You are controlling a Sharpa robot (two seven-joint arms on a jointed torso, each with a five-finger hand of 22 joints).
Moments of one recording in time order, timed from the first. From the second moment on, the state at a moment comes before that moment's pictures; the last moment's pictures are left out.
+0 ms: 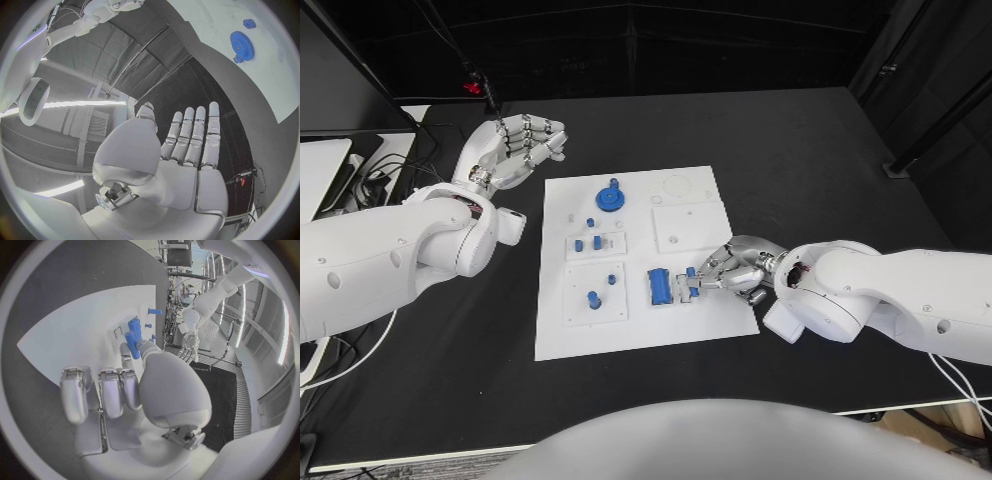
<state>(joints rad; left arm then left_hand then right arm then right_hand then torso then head) 1.30 -0.79 -0.24 1.33 -0.33 -0.49 0.66 1.31 0.09 -0.18 0.29 0.35 0.60 0.17 0.49 0.07 0.72 0.20 0.51 0.06 0.61 0.17 0.67 0.07 0.17 0.79 0.28 0.10 0.57 1.10 -1.04 -0.13 1.89 -0.68 -0.36 -0.36 1.35 -0.01 0.15 0.23 0.38 0.92 0.13 0.41 0.13 1.47 0.07 1.57 1.31 1.47 0.01 1.57 1.31 0.01 1.47 0.11 1.57 1.31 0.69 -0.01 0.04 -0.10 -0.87</state>
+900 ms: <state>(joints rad) 1.30 -0.79 -0.24 1.33 -0.33 -0.49 0.66 1.31 0.09 -0.18 0.29 0.35 0.60 0.17 0.49 0.07 0.72 0.20 0.51 0.06 0.61 0.17 0.67 0.07 0.17 0.79 0.28 0.10 0.57 1.10 -0.98 -0.13 1.85 -0.80 -0.32 -0.47 1.35 -0.01 0.14 0.23 0.38 0.92 0.13 0.40 0.13 1.47 0.07 1.57 1.31 1.47 0.01 1.57 1.31 0.01 1.47 0.11 1.57 1.31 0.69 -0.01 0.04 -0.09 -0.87</state>
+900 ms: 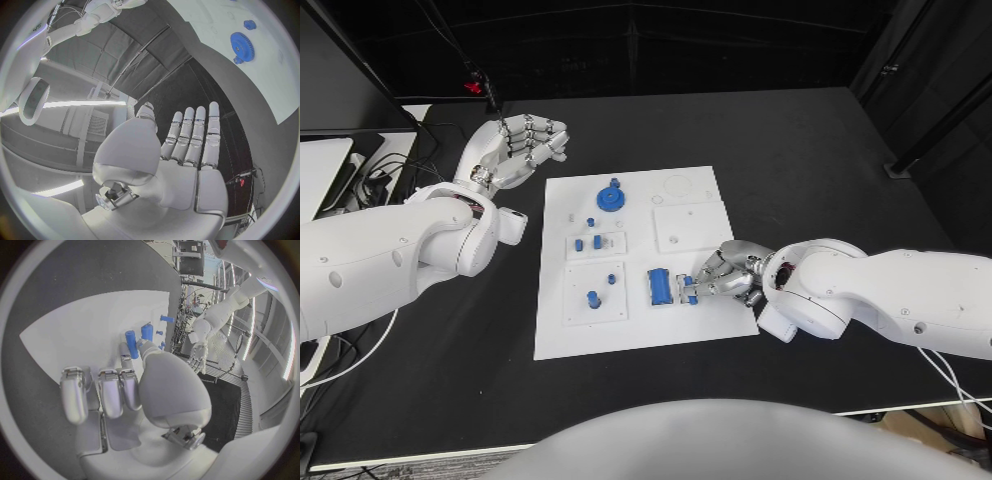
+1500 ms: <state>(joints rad) 1.30 -0.79 -0.24 1.33 -0.33 -0.49 0.66 1.32 0.10 -0.18 0.29 0.35 0.60 0.17 0.49 0.07 0.72 0.20 0.51 0.06 0.61 0.17 0.67 0.07 0.17 0.79 0.28 0.10 0.57 1.10 -0.96 -0.13 1.85 -0.87 -0.32 -0.49 1.35 -0.01 0.12 0.24 0.37 0.91 0.14 0.40 0.13 1.47 0.07 1.57 1.31 1.47 0.01 1.57 1.31 0.01 1.47 0.11 1.57 1.31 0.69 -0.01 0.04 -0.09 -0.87</state>
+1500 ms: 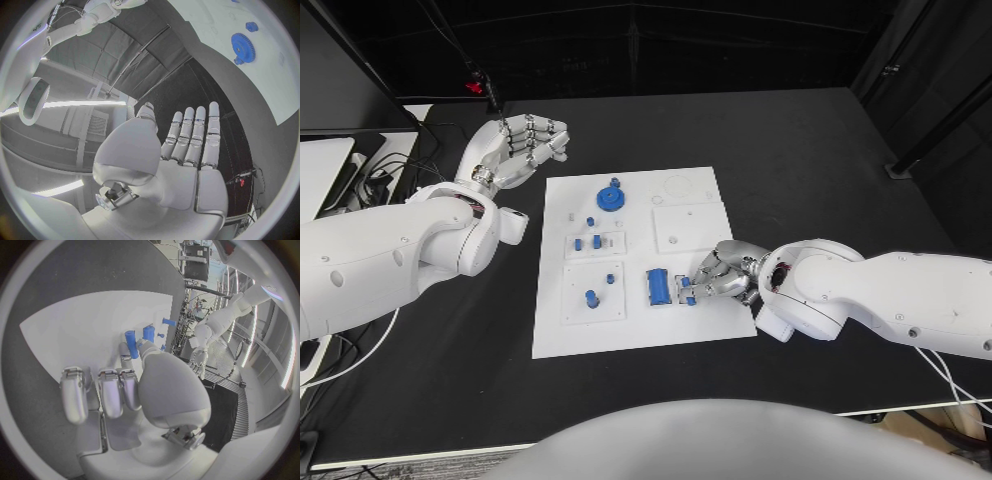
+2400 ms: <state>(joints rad) 1.30 -0.79 -0.24 1.33 -0.33 -0.48 0.66 1.32 0.10 -0.18 0.29 0.35 0.60 0.17 0.49 0.07 0.73 0.20 0.51 0.06 0.61 0.17 0.67 0.07 0.17 0.79 0.28 0.10 0.57 1.10 -0.95 -0.13 1.85 -0.91 -0.31 -0.51 1.31 0.00 0.03 0.28 0.30 0.91 0.14 0.43 0.15 1.47 0.07 1.57 1.31 1.47 0.01 1.57 1.31 0.01 1.47 0.11 1.57 1.31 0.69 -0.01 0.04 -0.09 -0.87</state>
